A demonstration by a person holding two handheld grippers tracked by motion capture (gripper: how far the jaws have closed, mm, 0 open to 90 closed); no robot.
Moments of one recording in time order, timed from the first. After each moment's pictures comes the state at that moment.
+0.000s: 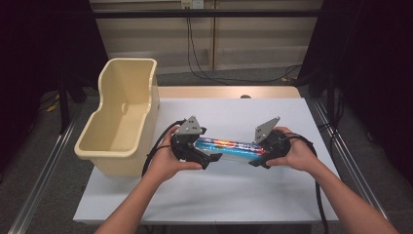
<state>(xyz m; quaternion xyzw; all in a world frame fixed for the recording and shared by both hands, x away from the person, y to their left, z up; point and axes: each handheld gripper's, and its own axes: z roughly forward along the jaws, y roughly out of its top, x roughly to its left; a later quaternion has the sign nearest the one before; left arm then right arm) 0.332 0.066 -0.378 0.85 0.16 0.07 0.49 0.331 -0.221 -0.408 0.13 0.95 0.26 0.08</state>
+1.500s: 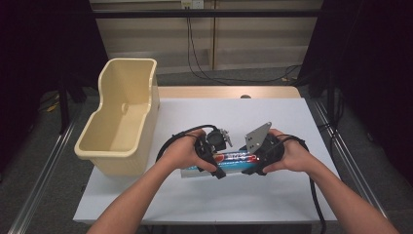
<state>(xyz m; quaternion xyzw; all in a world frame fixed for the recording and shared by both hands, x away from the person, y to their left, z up) 0.337 0.004 -0.386 0.97 0.07 -0.09 0.20 0.313 -0.190 -0.390 0.00 0.96 0.29 0.06</state>
